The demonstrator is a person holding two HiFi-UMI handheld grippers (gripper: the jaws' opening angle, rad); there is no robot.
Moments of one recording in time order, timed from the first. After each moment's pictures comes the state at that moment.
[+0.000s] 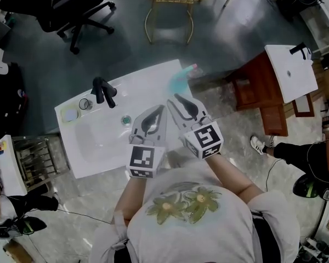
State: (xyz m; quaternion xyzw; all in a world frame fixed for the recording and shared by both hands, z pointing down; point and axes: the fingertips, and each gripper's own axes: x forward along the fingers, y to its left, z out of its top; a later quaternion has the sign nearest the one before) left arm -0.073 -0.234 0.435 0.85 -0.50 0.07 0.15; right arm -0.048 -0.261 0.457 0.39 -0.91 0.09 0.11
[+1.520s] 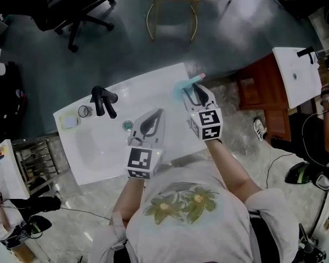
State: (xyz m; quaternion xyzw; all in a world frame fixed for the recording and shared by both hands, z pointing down) left arm -0.088 -0.269 0.477 0.85 -0.49 0.09 0.18; right arm 0.004 -0.355 0.551 0.48 -0.84 0.12 0.20
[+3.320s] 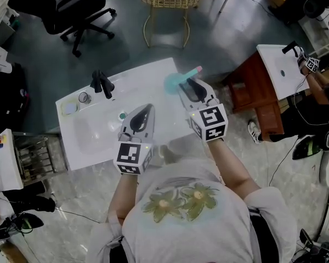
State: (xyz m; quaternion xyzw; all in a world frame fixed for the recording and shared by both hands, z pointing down) left arm -0.080 -0.191 0.423 0.85 -0.51 0.05 0.13; right arm 0.013 -0.271 0.424 0.44 -0.88 0.04 0.14
